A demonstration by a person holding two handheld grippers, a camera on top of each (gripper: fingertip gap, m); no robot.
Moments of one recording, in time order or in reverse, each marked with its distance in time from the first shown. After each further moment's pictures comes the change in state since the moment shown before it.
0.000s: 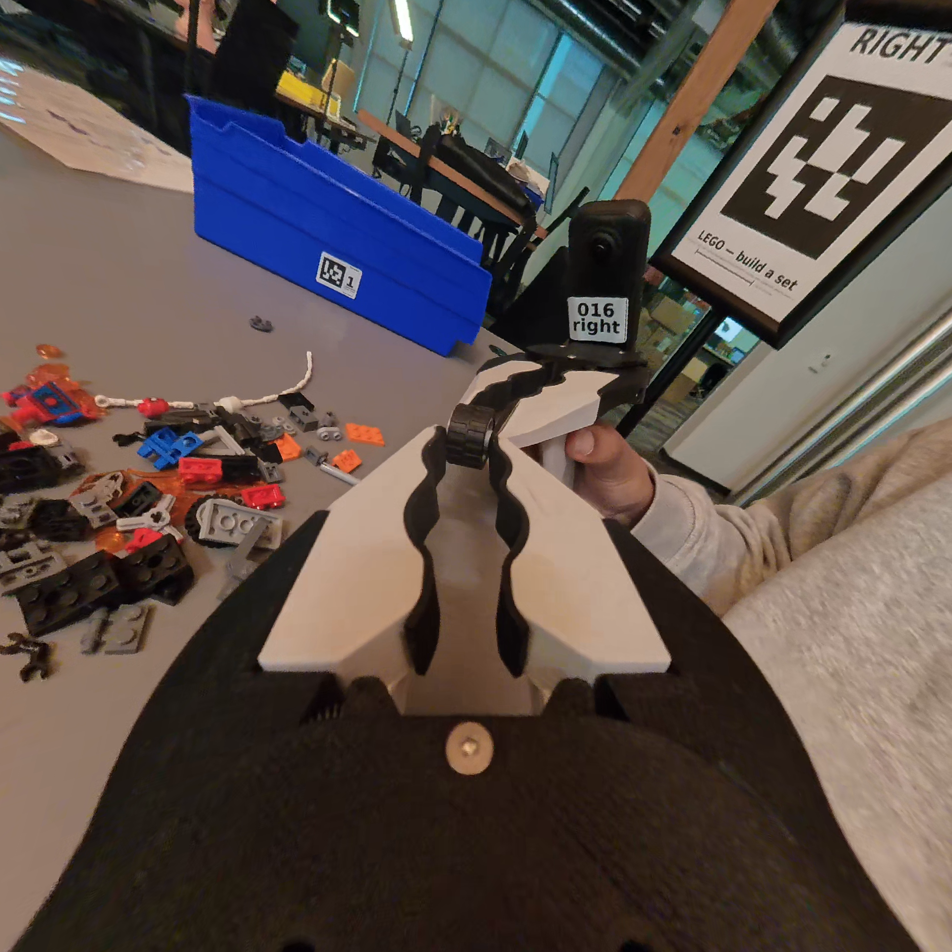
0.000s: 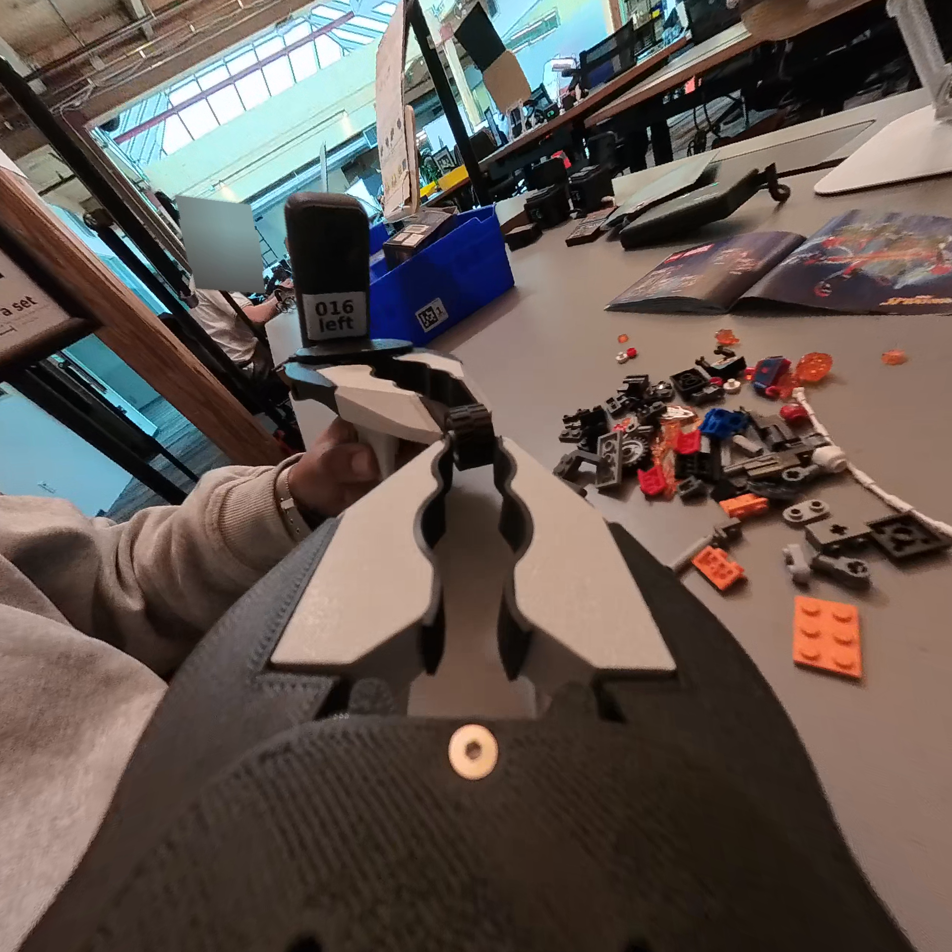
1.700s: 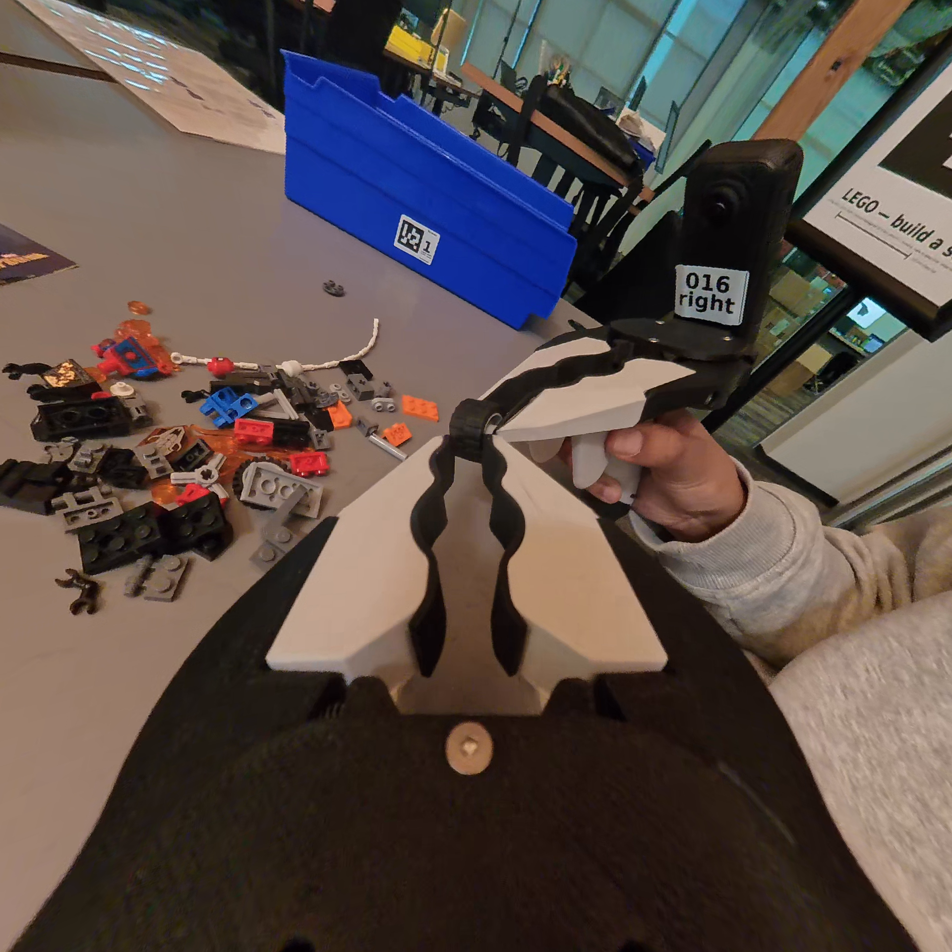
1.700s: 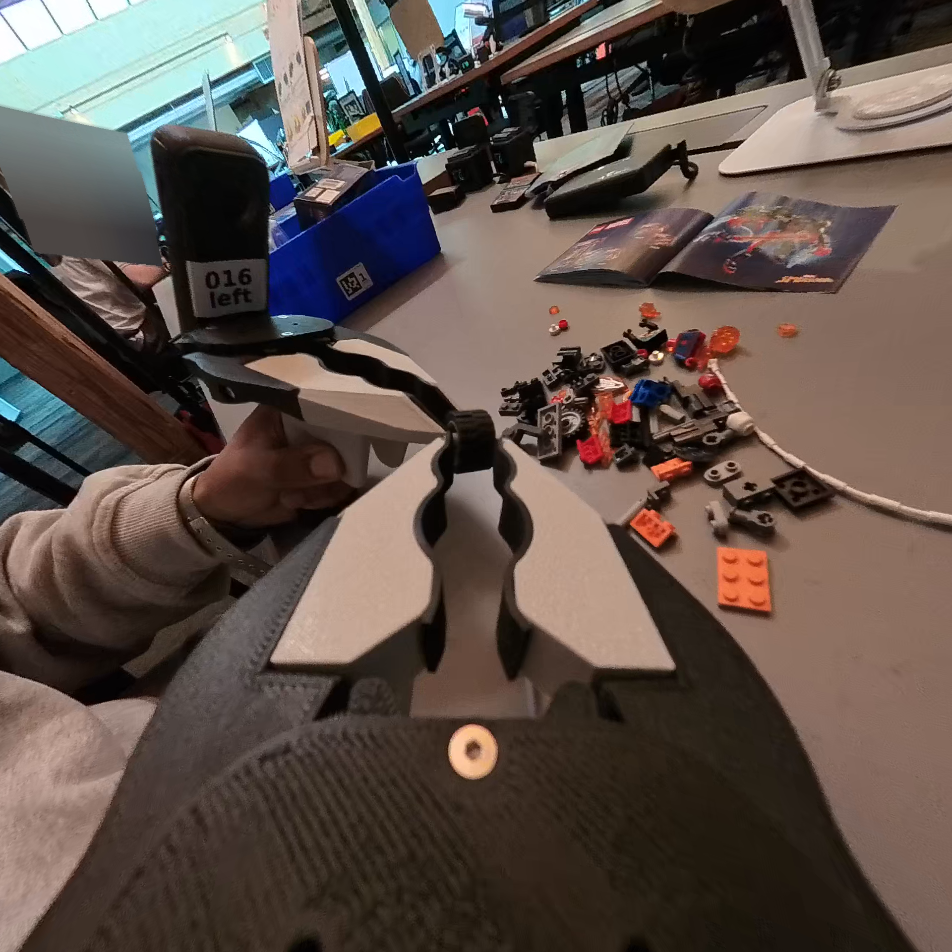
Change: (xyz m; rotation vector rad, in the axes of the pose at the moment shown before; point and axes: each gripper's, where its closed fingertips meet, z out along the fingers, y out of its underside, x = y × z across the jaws) left arm -0.018 0.012 0.009 -0.064 -0.204 0.005; right arm 0.020 0.009 -0.004 -0.069 0.171 -0.048
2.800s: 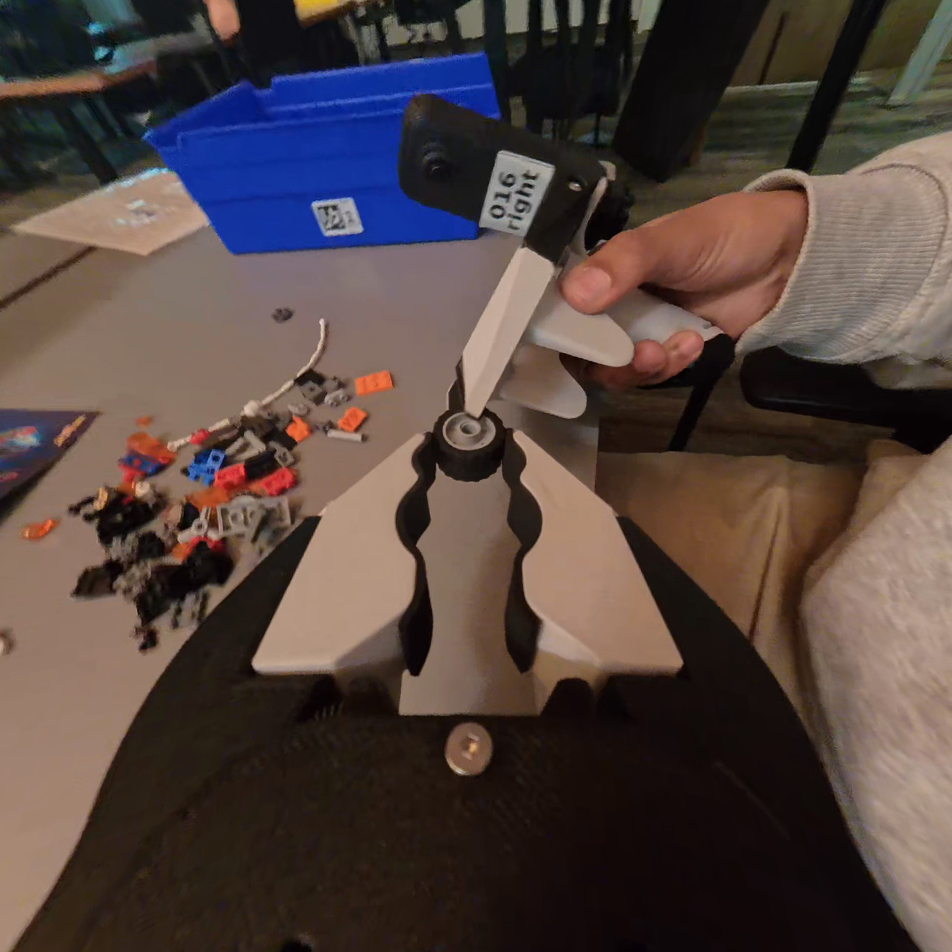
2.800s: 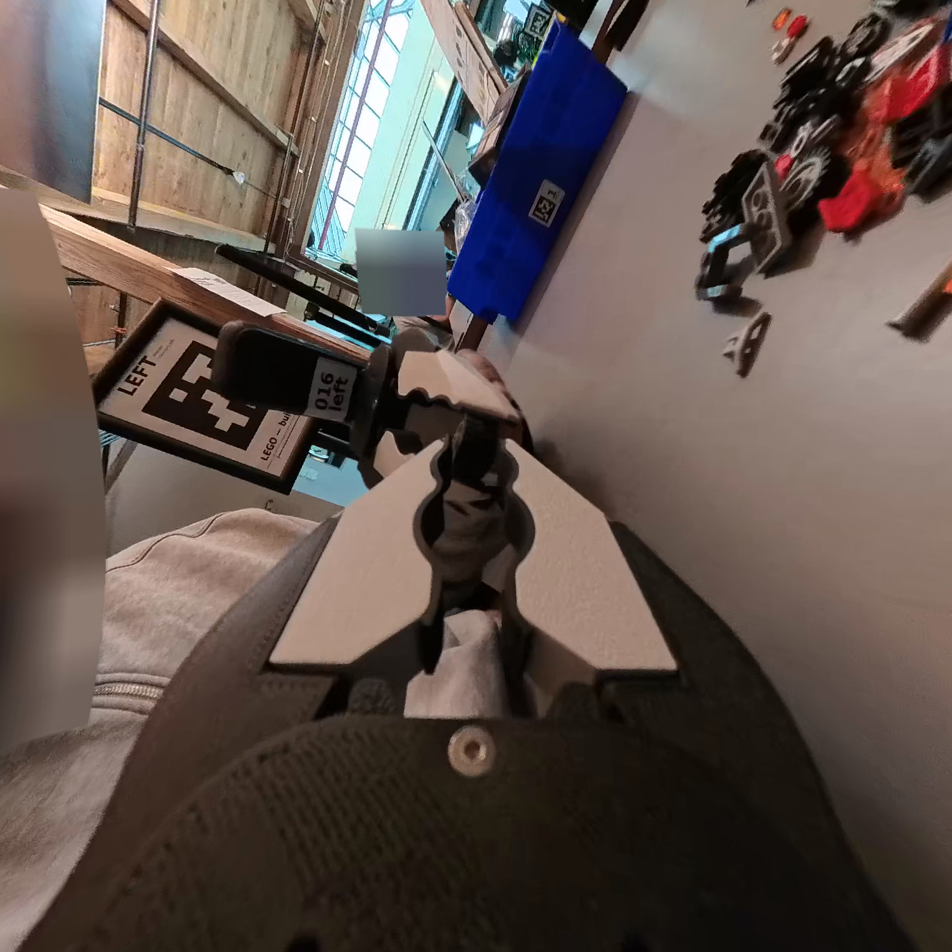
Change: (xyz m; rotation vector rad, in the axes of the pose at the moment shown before) left arm 0.048 0.037 -0.010 -0.151 -0.051 0.549; right arm -0.053 0.023 -0.018 -0.139 -0.476 0.675
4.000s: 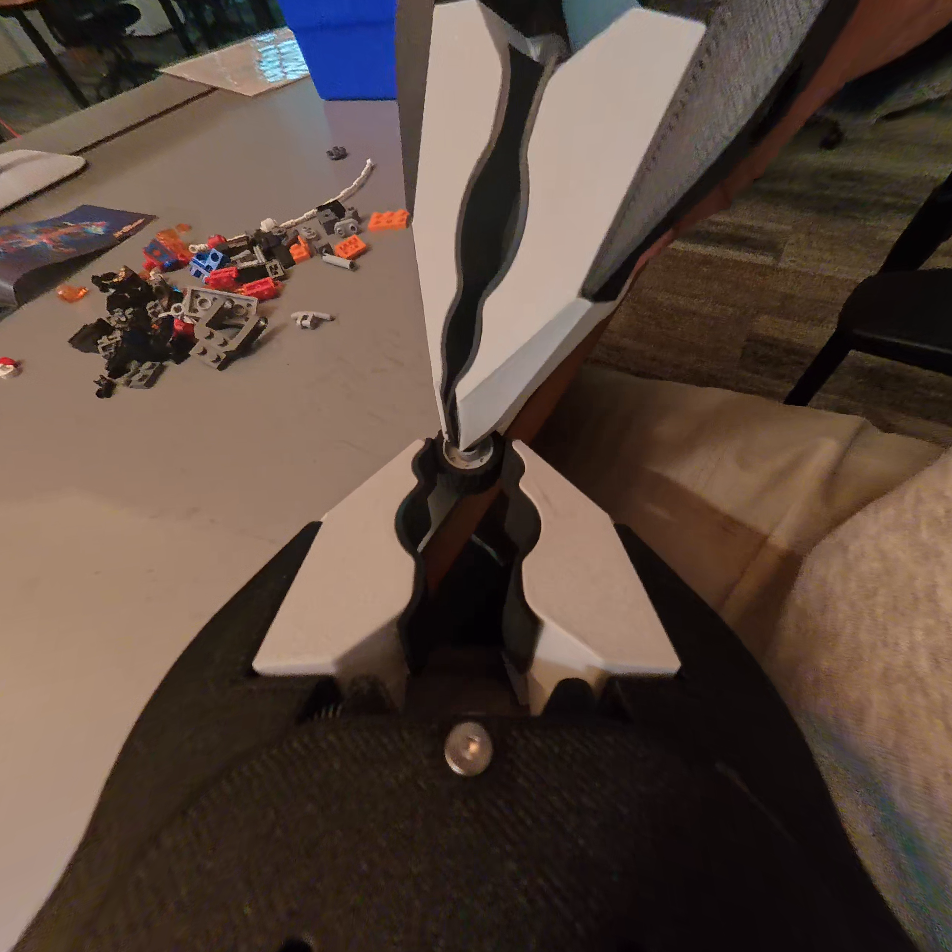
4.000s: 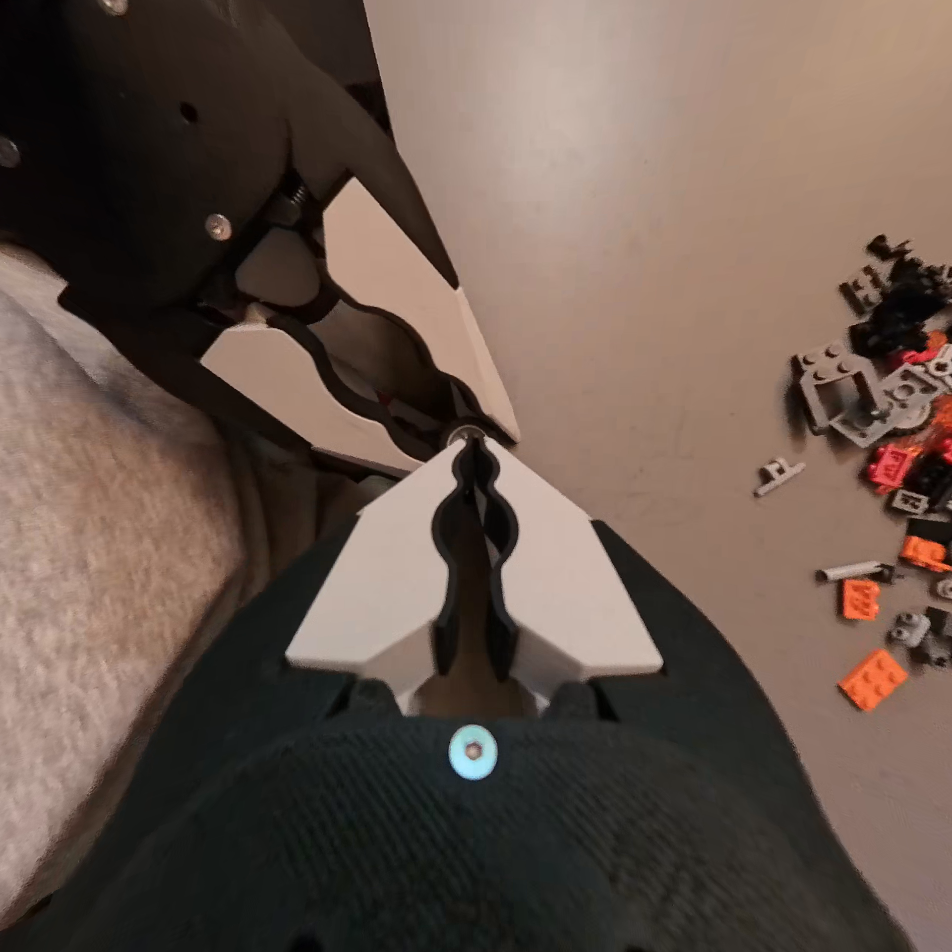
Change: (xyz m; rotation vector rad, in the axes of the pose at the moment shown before) left arm 0.040 0.068 -0.019 -0.106 -0.313 -0.096; right arm 0.032 0.079 0.031 -0.871 0.627 -1.011
